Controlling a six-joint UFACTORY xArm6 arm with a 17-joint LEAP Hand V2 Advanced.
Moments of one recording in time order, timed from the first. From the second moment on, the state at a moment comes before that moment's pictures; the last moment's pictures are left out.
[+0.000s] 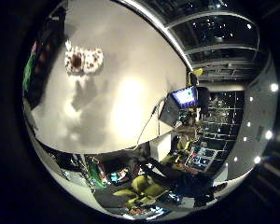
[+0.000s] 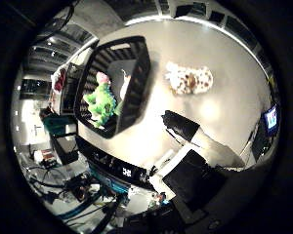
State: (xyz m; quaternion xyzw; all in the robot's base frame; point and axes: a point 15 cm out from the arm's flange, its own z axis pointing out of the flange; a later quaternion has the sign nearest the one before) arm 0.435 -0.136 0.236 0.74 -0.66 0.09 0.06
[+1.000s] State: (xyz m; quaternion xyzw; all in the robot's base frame) arm 0.552 -0.153 0.136 0.77 -0.63 0.07 0.08
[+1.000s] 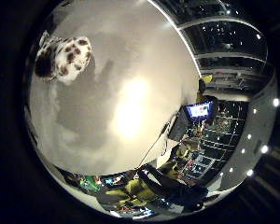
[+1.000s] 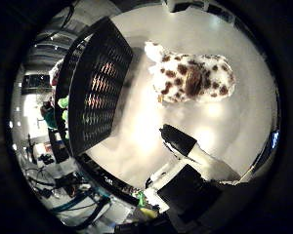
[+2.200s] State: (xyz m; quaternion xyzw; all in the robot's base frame) arm 0.469 -0.186 0.178 0.75 -0.65 0.05 0.13
